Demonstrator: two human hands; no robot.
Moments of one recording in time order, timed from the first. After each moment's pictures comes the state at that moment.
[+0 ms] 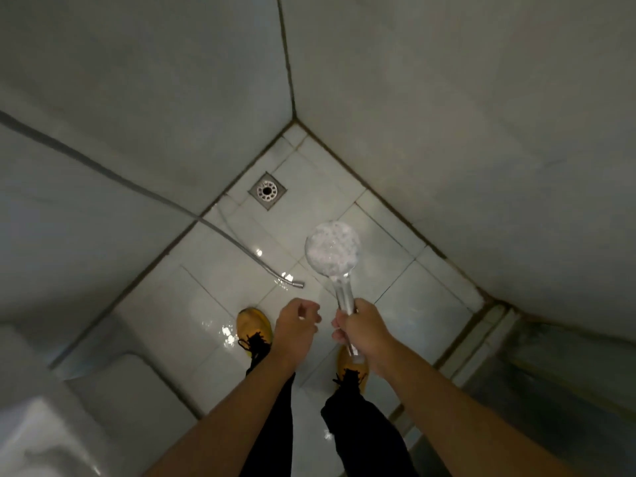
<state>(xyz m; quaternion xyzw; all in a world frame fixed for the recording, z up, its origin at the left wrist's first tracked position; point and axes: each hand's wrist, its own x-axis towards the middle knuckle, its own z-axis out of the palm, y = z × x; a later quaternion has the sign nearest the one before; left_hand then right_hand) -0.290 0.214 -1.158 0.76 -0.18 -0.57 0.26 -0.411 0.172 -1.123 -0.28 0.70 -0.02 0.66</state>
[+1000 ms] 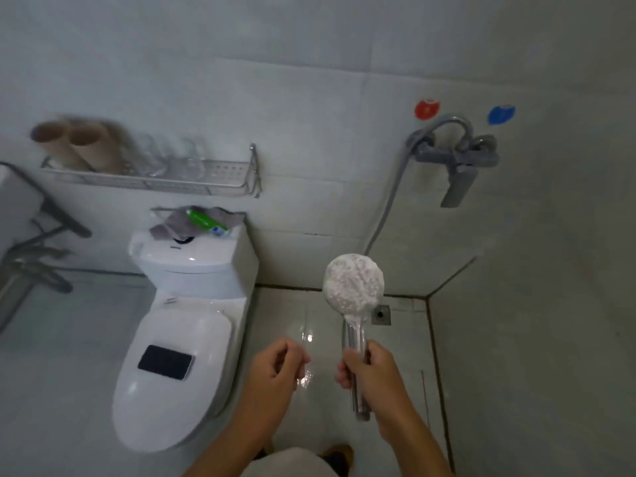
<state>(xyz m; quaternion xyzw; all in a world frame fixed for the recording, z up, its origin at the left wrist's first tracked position) -0.226 0.472 -0.643 0.75 -0.05 -0.25 0.62 -0.294 0.323 -0.656 -0.63 0.41 0.04 0.66</state>
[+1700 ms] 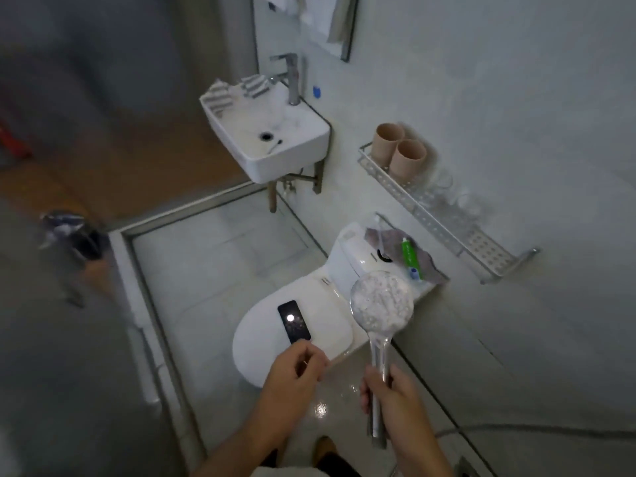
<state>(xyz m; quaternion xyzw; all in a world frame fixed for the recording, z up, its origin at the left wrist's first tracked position) -0.194 0.656 -0.655 0.72 0.24 -0.01 0.65 -0.147 0.493 -0.654 -0.74 0.14 0.28 0.60</state>
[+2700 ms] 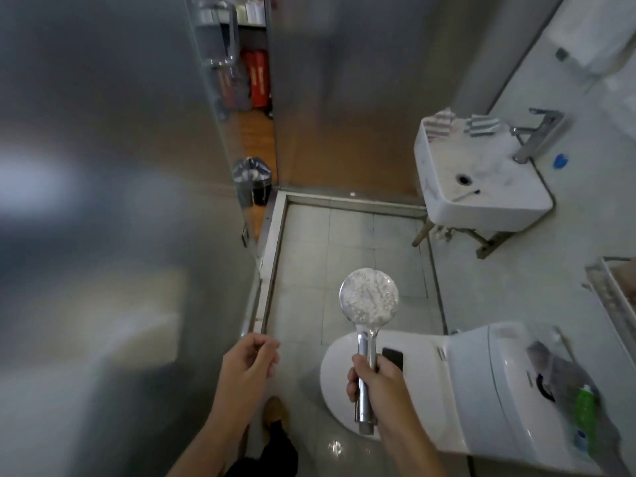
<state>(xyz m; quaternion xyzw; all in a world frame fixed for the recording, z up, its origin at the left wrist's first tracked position) -0.314 0.844 -0.660 0.53 0.53 0.28 0.60 -0.142 0.743 -0.664 -0.72 -0.06 0.50 0.47</state>
